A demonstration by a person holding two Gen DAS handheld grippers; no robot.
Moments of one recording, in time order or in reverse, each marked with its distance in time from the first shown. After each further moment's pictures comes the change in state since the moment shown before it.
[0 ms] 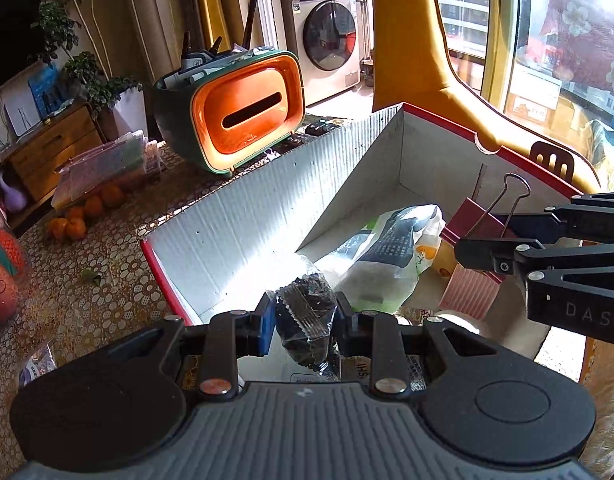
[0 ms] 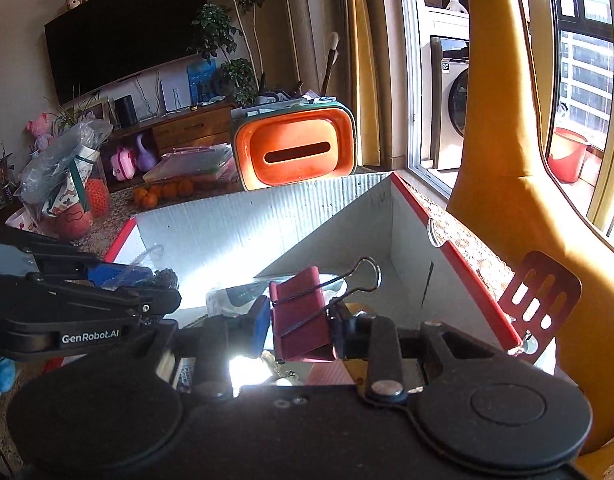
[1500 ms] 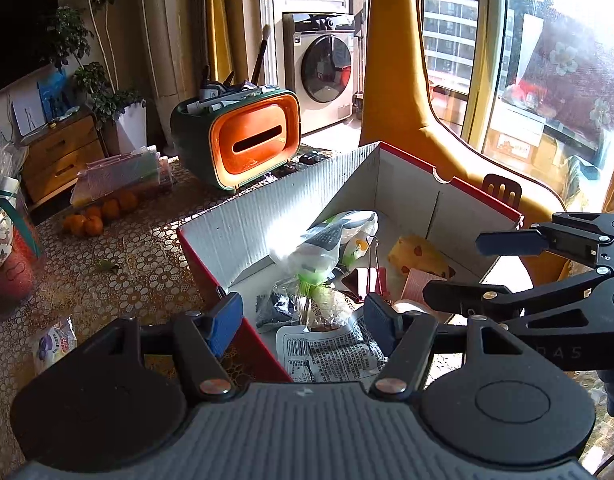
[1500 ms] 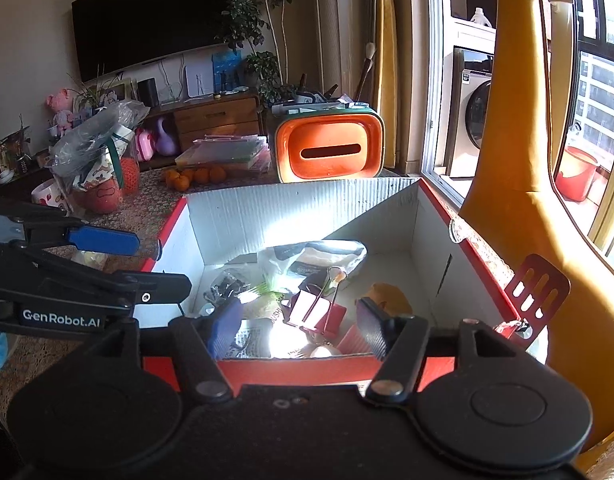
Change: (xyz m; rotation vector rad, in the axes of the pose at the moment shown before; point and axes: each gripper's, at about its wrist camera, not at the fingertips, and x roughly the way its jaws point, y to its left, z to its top) left arm -0.082 0.009 -0.026 -0.061 -0.104 -0.054; right arm -0.048 0.031 -0.004 -0.080 0.010 0.019
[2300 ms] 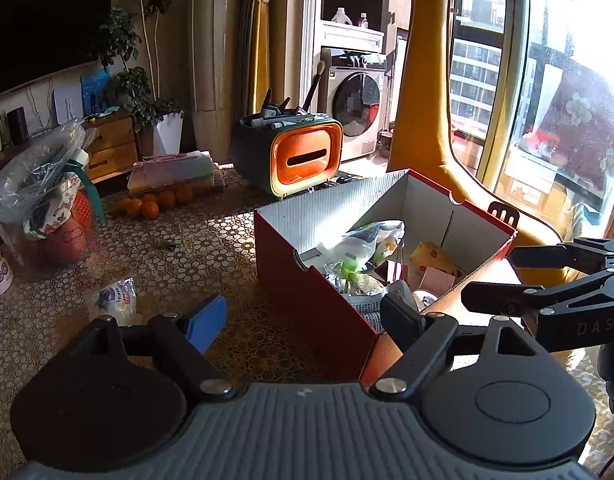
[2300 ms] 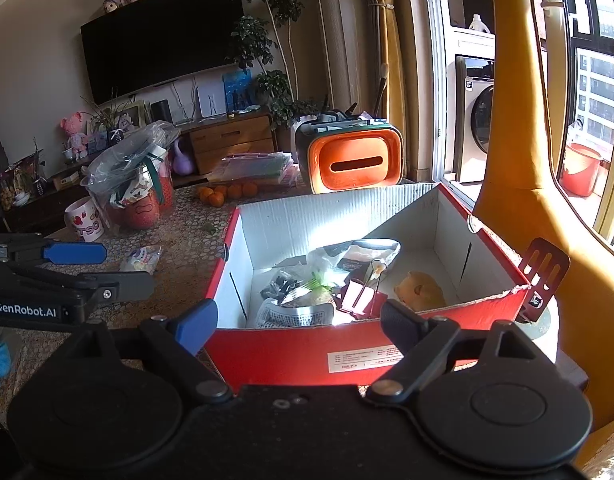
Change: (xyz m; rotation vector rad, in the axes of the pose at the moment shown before) left arm -0.080 0.046 -0.050 -0.110 -0.107 0.038; right arm -0.046 0.039 -0.012 0.044 -0.045 0.039
